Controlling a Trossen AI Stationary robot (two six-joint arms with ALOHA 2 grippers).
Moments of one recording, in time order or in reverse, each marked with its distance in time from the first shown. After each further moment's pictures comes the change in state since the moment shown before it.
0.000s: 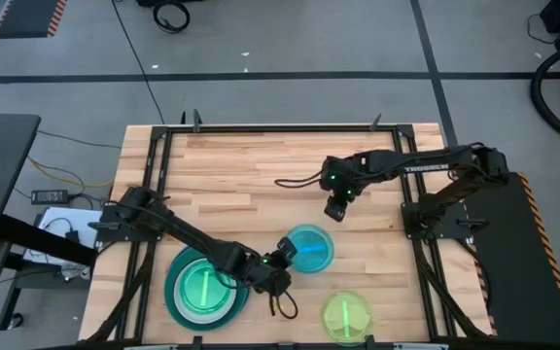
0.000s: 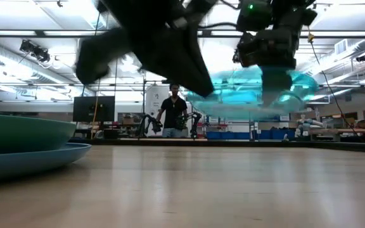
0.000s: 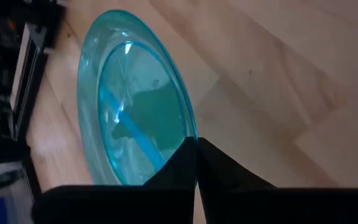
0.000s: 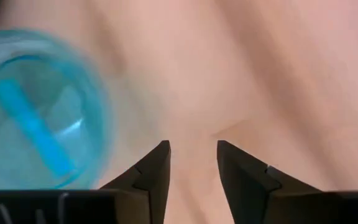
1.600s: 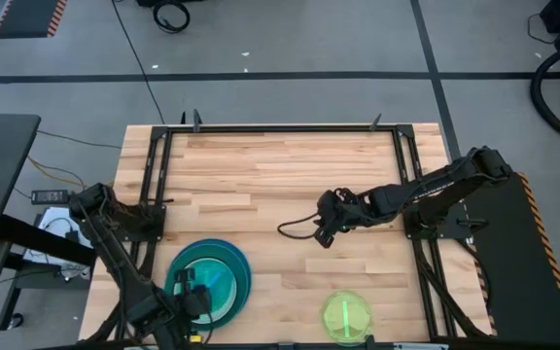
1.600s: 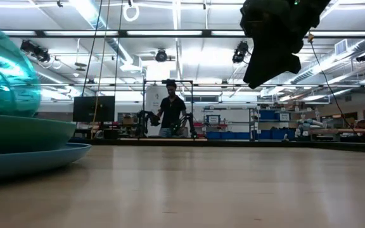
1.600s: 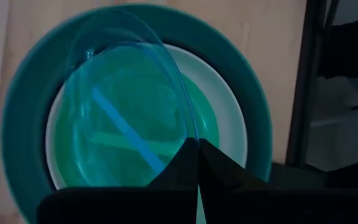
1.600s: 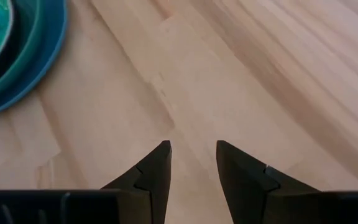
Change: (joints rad) left arm -0.526 -0.258 0.001 -0.724 0.147 -1.690; right arm 0.404 0.003 -0.038 0.252 0.527 0.389
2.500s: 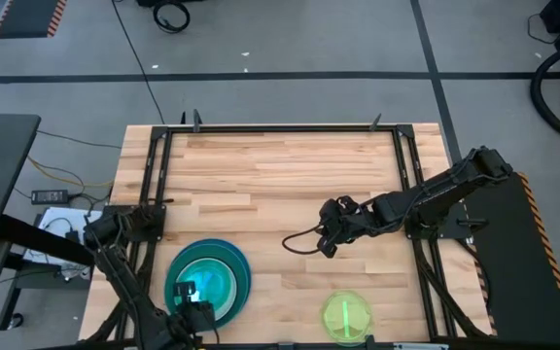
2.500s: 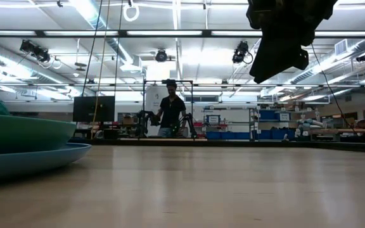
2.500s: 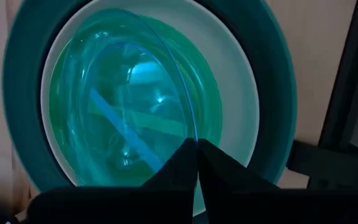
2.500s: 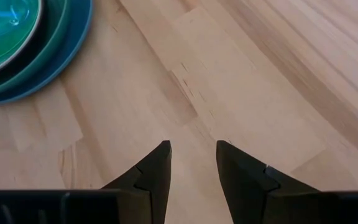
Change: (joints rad) left arm -0.037 0.264 0.226 -0.239 0.061 -0.053; right arm 0.090 0.000 -0.001 0.007 0.026 0.047
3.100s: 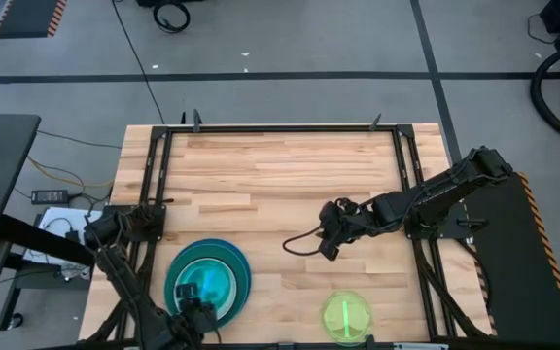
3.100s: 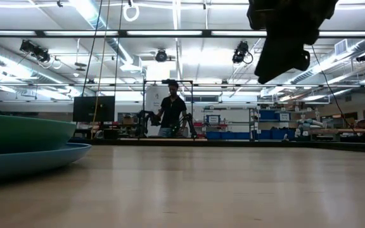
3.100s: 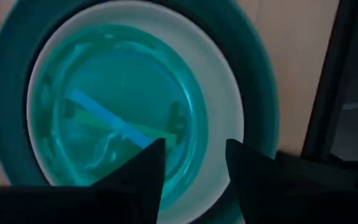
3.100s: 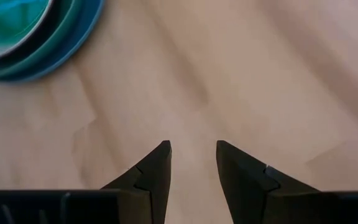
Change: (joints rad) left arm 0.008 0.000 0.000 0.053 -0.012 -0.008; right arm 0.000 0.000 0.000 -0.001 -0.067 -0.021
